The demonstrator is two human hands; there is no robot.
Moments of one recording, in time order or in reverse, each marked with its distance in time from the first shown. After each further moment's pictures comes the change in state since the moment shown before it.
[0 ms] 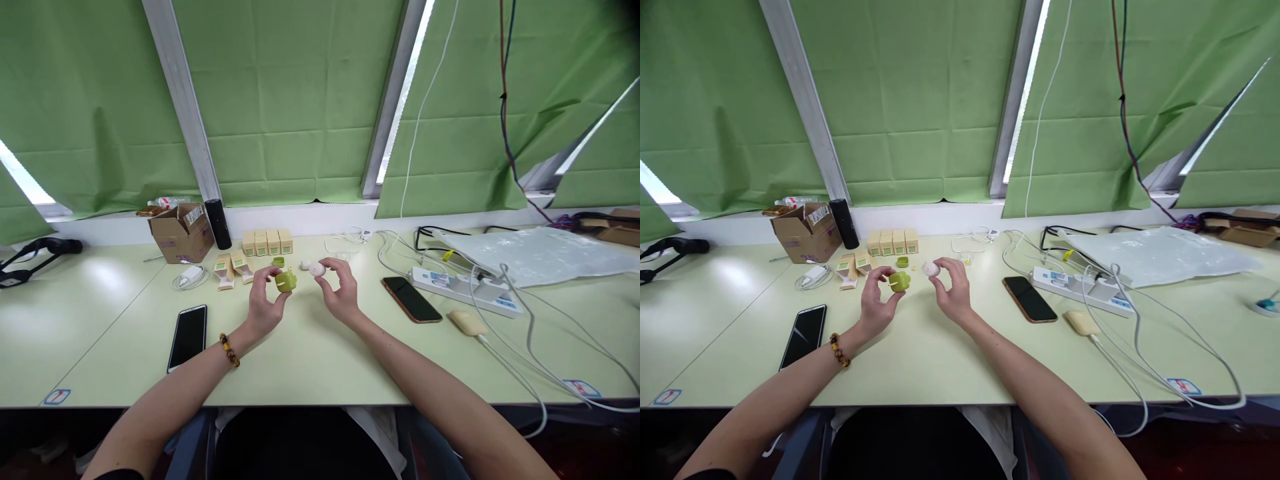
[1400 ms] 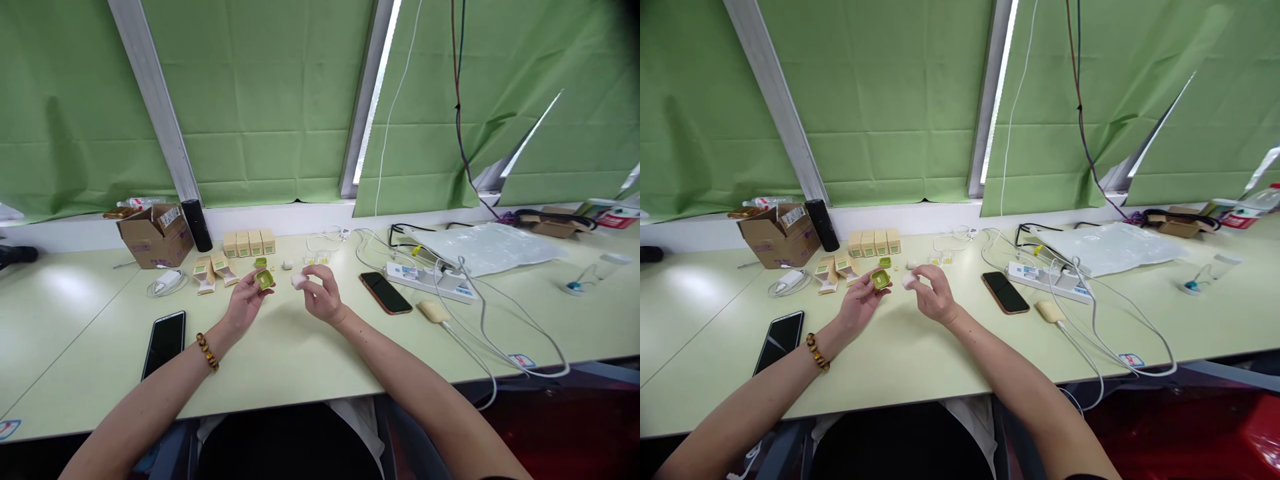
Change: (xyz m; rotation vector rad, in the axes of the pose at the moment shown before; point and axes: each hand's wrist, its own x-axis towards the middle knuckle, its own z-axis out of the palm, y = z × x) left_hand 0.014 -0.022 -0.008 -0.640 -0.181 -0.567; right_hand -0.010 0.021 -0.006 -0.058 -0.083 -0.290
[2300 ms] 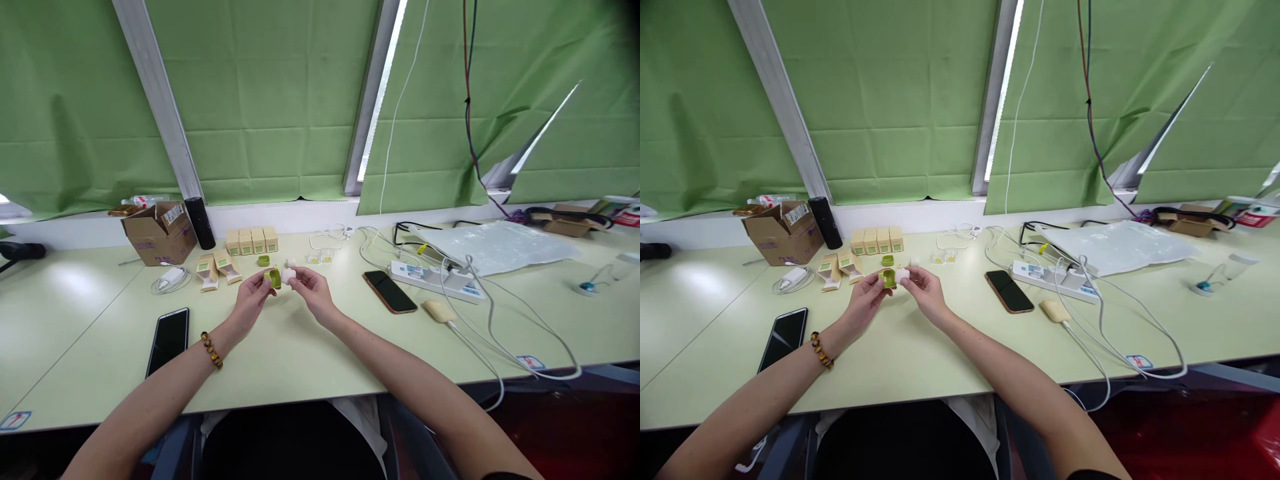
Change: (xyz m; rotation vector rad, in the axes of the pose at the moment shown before) left_hand -0.001 -0.005 0.007 0.148 0.018 0.059; right_hand 0.025 -0.051 0.015 0.828 -0.006 0.941
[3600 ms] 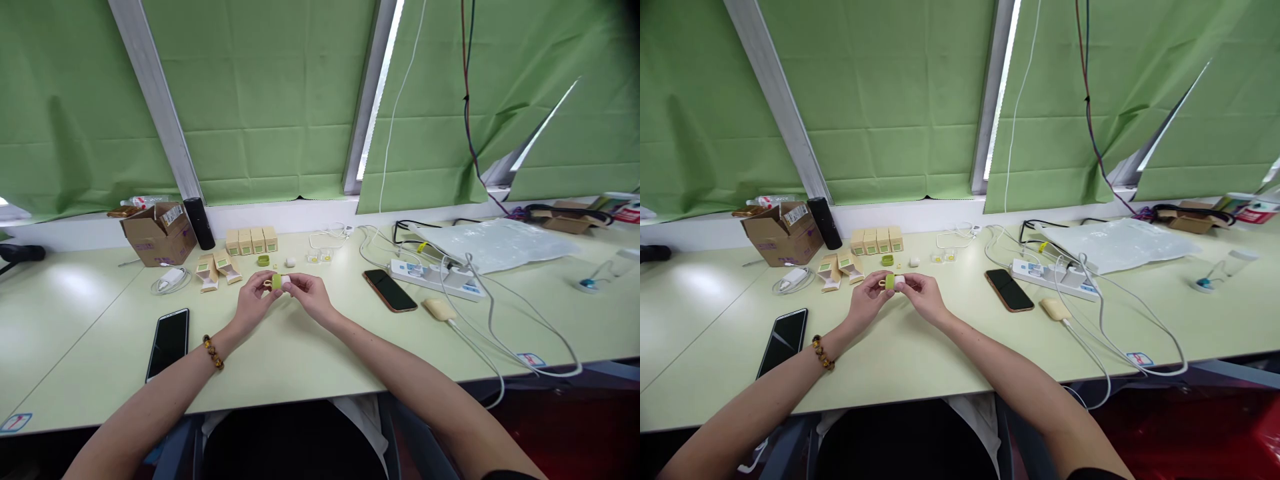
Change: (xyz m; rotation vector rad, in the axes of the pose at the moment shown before) left_hand 0.001 -0.007 -0.003 0.496 0.027 0.221; right_hand -0.001 0.006 0.001 -0.160 -0.097 -0.001
